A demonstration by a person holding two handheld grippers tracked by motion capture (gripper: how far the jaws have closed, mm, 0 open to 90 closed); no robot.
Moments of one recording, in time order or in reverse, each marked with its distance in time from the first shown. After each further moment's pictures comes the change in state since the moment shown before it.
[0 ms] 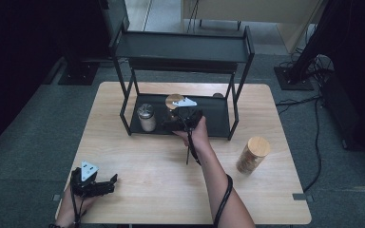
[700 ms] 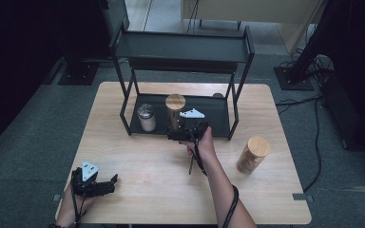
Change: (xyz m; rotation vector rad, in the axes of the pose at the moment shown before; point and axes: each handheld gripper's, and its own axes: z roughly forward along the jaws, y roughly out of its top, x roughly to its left) left arm -0.001 0.000 0.001 0.007 0.008 0.009; right arm -0.008 -0.038 -0.004 0.011 -0.007 0.058
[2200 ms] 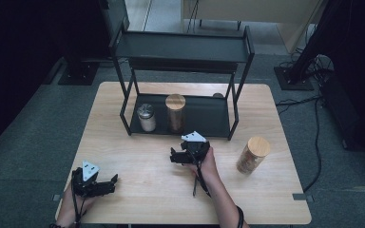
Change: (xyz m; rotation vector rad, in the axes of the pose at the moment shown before) left arm 0.000 0.000 0.000 0.007 0.003 0.011; right arm 0.008 -0.072 -0.009 0.046 0.017 -0.027
